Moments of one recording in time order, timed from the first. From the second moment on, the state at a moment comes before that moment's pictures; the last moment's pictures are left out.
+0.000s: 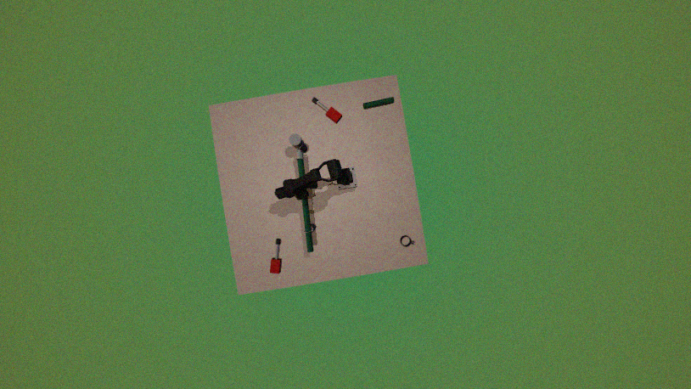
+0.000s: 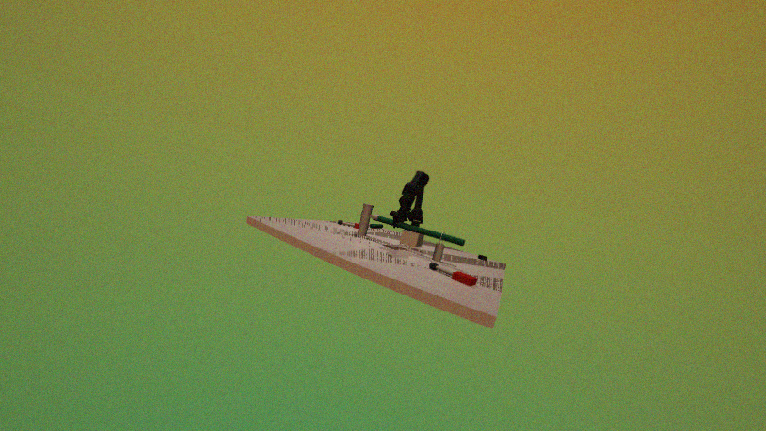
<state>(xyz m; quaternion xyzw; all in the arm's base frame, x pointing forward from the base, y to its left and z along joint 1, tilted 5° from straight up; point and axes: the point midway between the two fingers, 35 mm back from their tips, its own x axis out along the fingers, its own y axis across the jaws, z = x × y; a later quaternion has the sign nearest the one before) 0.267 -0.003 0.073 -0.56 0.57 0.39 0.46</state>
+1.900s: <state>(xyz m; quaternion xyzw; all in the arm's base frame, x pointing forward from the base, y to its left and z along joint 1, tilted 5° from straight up) 0.267 -0.004 0.072 -0.56 0.57 0.39 0.46</state>
